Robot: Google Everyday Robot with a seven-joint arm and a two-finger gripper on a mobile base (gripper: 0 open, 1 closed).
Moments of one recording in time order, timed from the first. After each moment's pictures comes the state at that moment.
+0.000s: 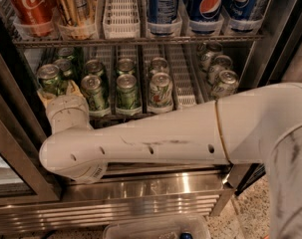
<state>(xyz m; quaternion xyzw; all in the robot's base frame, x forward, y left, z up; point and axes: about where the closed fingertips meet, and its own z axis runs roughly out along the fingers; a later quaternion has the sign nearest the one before) 0.622 0.225 0.863 -0.15 0.70 0.11 0.69</state>
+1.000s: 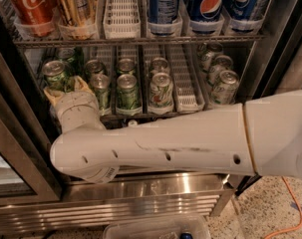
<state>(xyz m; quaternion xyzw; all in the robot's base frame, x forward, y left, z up) 0.615 0.197 0.881 -0.17 0.69 0.08 0.70</state>
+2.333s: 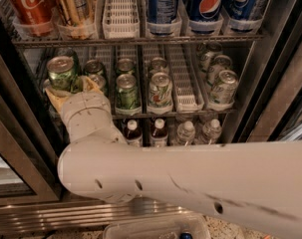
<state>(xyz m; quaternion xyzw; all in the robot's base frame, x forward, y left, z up) 0.554 0.158 0.921 -0.15 0.71 0.12 0.68</state>
